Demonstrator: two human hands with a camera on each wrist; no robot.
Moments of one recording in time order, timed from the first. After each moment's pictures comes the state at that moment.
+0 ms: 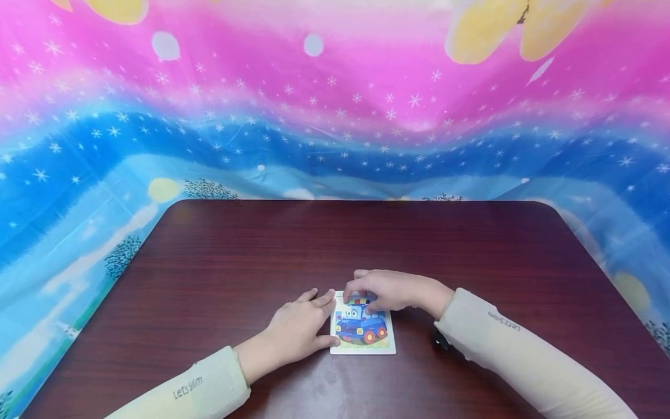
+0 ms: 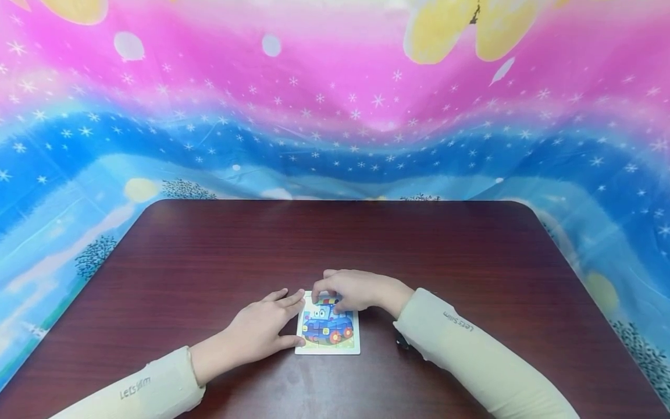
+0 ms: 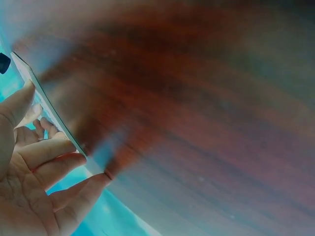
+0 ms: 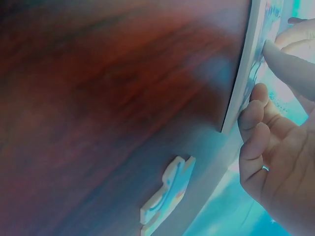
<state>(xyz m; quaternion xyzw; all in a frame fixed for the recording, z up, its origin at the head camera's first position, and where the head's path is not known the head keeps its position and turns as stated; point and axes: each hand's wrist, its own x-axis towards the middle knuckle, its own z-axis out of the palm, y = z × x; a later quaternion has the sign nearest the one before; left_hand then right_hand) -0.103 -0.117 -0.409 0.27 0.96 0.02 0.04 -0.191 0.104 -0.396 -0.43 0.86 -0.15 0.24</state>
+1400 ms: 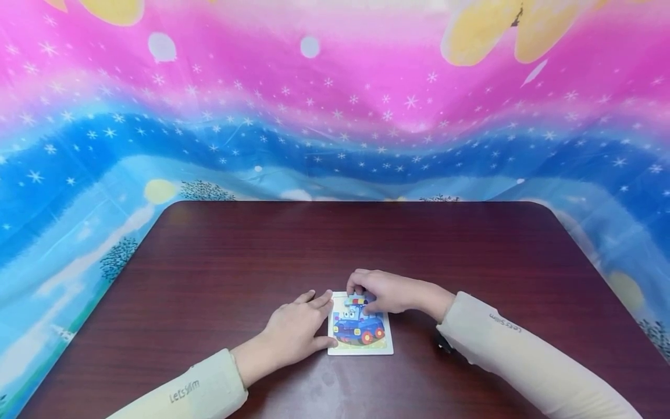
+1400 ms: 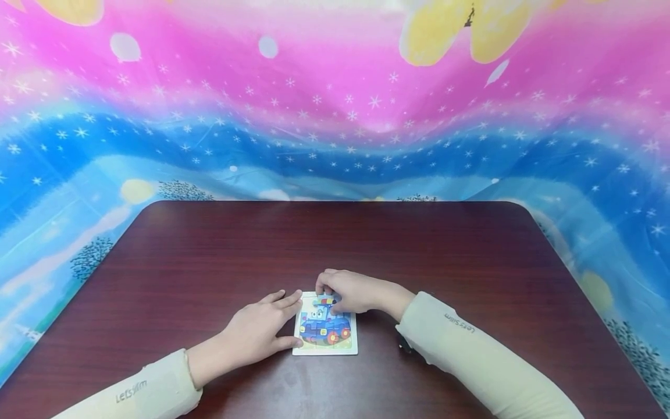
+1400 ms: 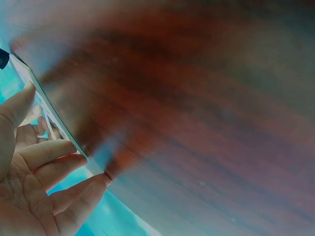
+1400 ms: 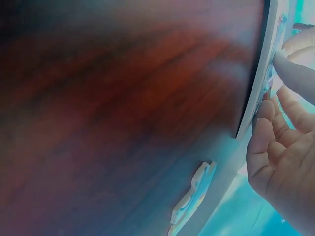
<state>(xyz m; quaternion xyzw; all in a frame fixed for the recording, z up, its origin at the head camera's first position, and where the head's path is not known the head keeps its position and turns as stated) -0.102 -0.115 -0.408 0.26 0.96 0.02 0.06 -0.188 0.108 -0.402 -0.38 0.87 -0.21 0.24</state>
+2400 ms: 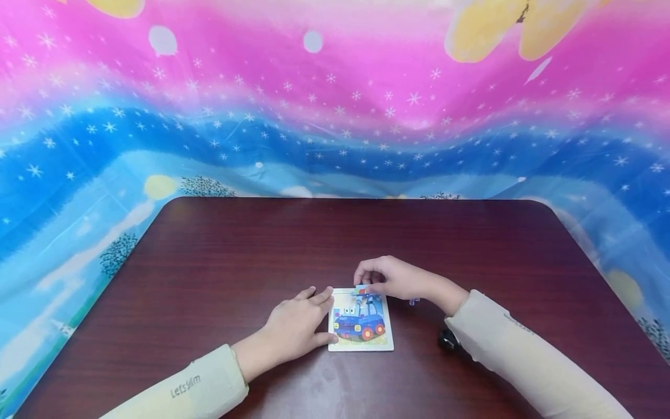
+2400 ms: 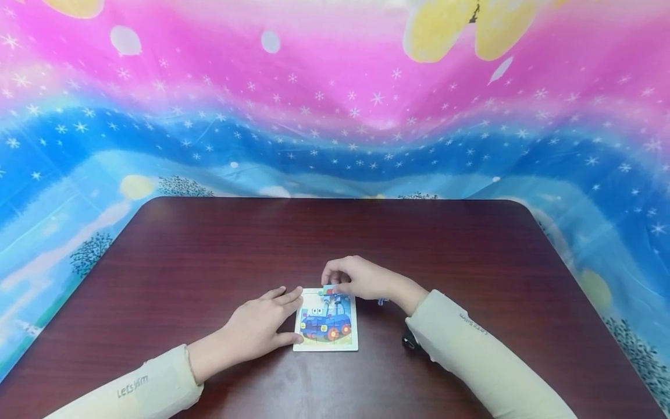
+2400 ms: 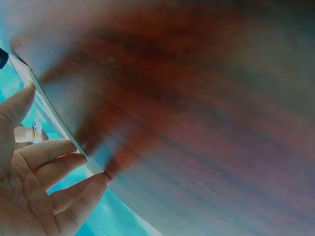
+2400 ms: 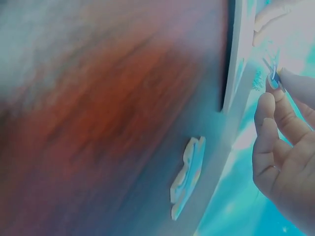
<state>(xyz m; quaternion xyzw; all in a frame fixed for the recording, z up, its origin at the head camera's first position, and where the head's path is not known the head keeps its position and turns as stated) -0.102 -0.116 -0.407 0.26 0.96 0.02 0.05 -0.198 0.124 -0.393 -0.39 0.84 -0.33 0.20</state>
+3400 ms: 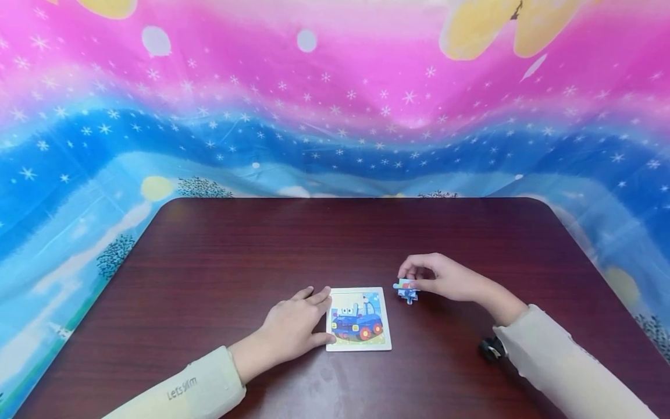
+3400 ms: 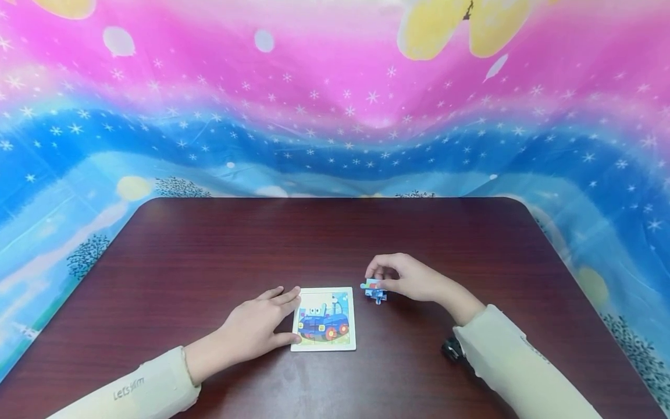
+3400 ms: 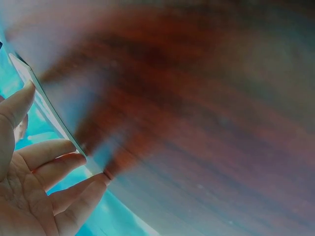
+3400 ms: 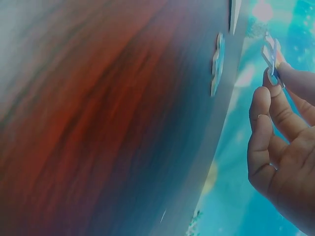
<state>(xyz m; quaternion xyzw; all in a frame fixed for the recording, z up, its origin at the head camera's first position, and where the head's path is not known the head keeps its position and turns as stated) -0.101 -0.116 -0.407 0.26 0.97 0.03 0.05 -0.190 0.207 -0.391 -0.33 0.87 -0.34 0.16</state>
